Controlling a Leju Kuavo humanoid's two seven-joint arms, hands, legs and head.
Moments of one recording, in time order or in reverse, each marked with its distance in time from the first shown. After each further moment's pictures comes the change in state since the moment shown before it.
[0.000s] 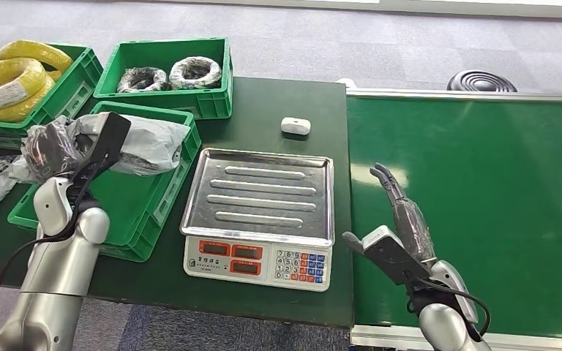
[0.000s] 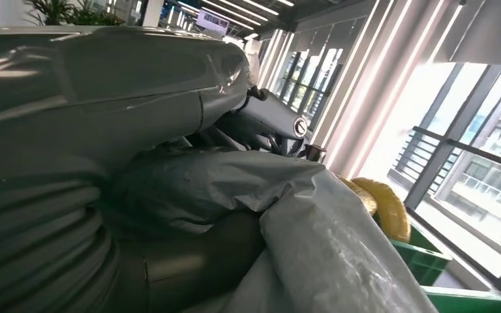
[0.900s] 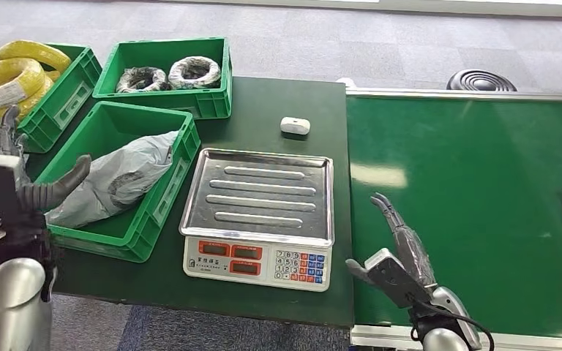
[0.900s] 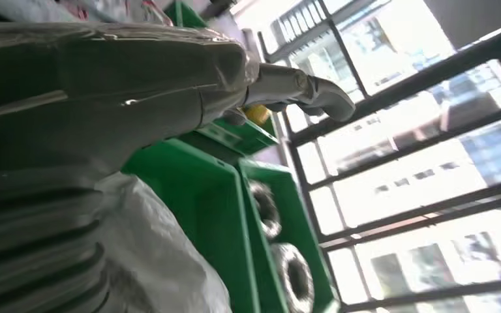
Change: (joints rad) left arm 0.360 0.012 0.117 -0.571 0.891 -0.153 -0.459; right arm 0.165 0.029 -0.079 -0.013 -0.027 0.061 -0.024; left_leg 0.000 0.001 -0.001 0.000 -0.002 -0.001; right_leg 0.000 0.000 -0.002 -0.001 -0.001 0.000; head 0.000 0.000
